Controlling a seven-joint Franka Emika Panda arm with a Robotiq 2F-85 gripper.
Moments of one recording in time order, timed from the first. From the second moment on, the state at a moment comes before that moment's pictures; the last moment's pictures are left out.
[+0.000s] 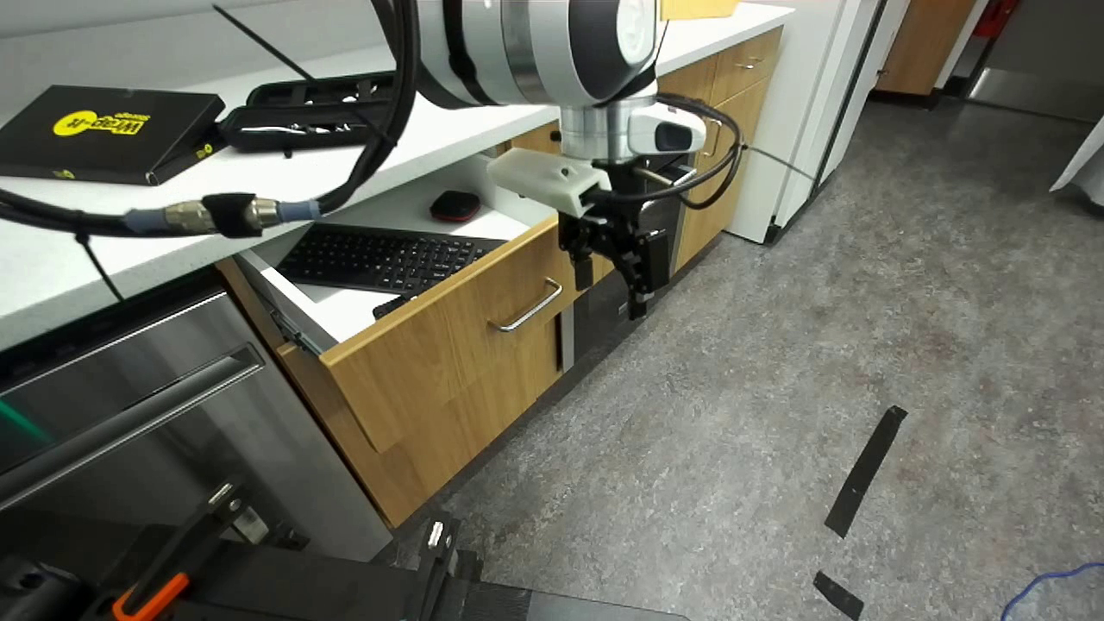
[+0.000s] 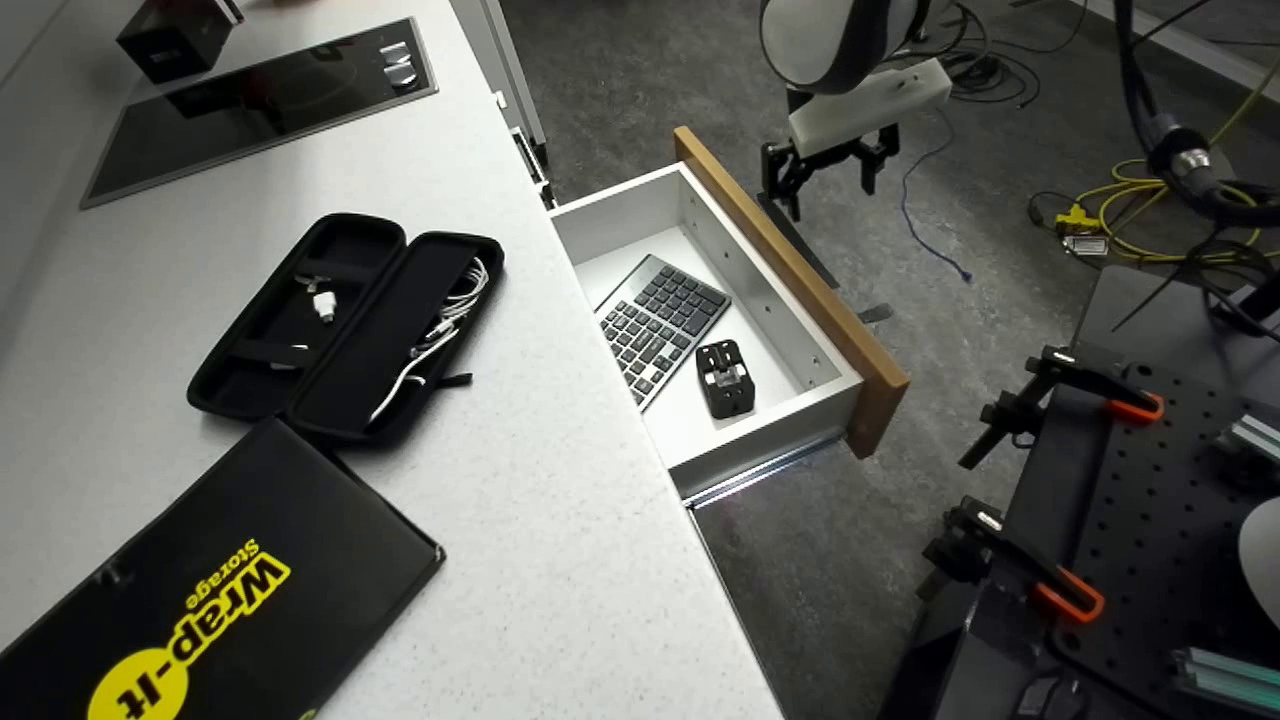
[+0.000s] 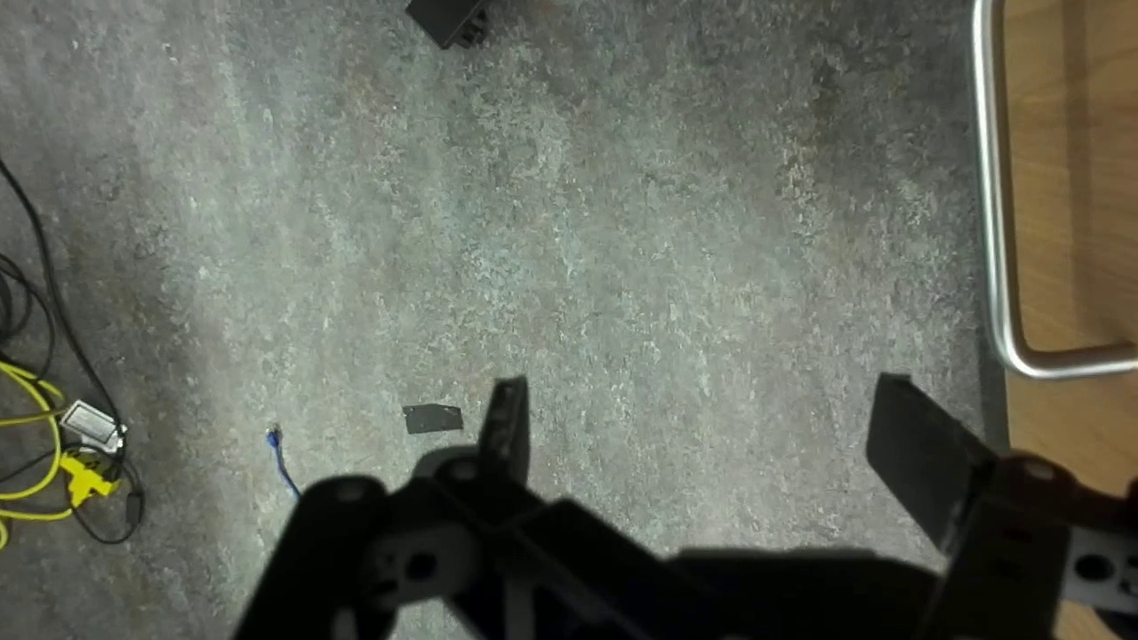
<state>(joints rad) -0.18 0.47 -0.18 -2.16 -0.09 2.51 0.49</state>
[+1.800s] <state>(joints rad) -0.08 0.75 -0.02 -1.84 0.21 2.46 0.44</state>
